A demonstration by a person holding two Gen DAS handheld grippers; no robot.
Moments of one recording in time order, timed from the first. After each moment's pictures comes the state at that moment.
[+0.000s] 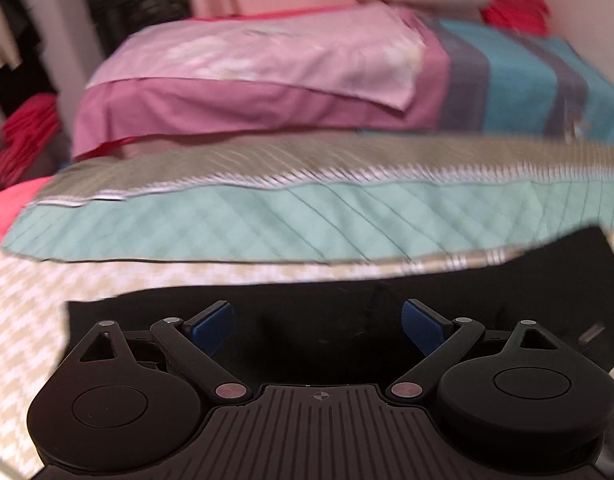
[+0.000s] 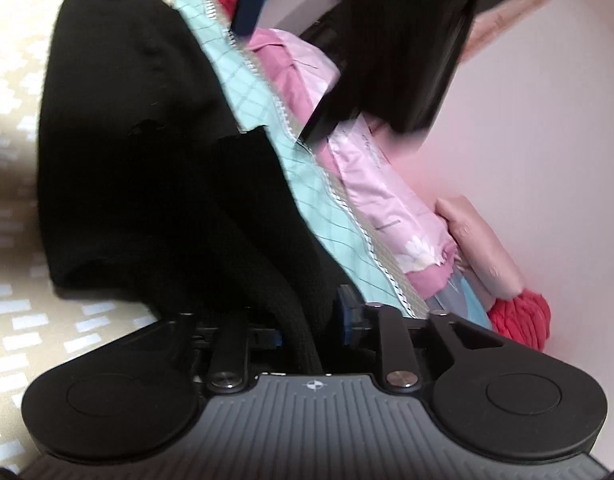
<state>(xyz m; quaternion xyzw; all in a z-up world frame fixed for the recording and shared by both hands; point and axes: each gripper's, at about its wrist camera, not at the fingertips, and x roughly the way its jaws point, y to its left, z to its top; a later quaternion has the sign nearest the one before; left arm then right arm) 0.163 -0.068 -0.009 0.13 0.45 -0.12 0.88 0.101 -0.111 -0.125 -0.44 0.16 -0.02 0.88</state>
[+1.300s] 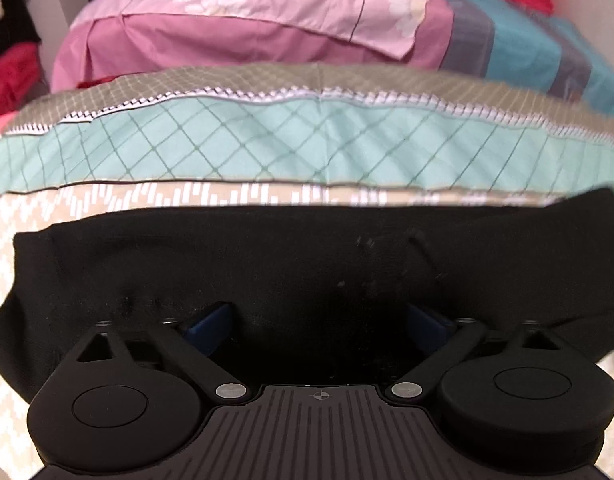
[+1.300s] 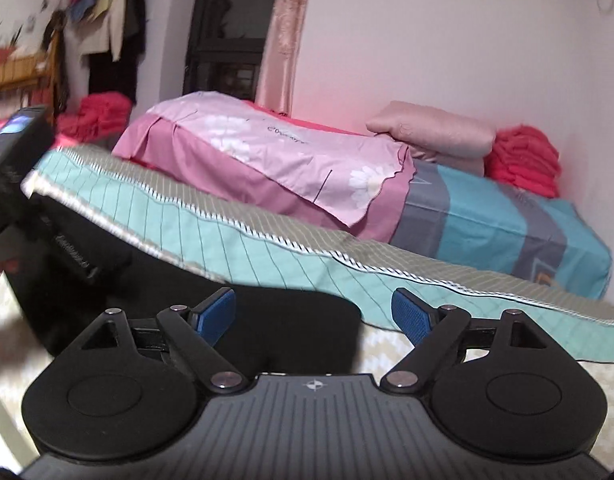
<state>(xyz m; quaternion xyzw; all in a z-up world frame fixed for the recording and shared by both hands) 0.166 -0.034 -0.037 0.06 0.50 -0.15 0.85 0.066 -0.254 -0.014 -0.08 0.19 -0.02 0.98</state>
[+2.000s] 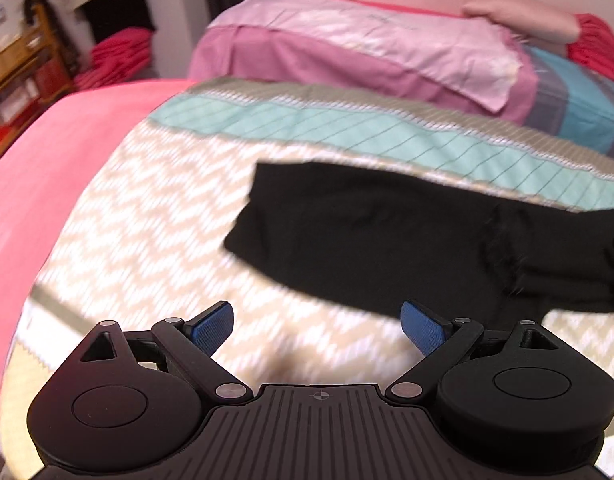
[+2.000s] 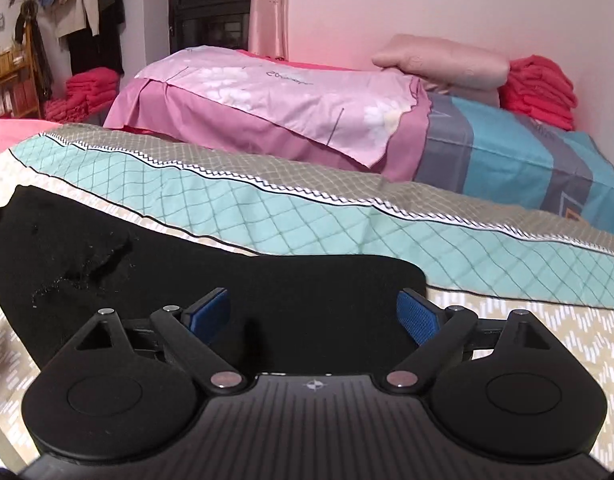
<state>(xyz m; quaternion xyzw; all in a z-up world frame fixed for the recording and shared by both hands) 0.059 0.100 0.029 0.04 0.47 0.00 0.88 0.124 -0.224 -0.042 -0.05 0.30 -0.03 0.95</state>
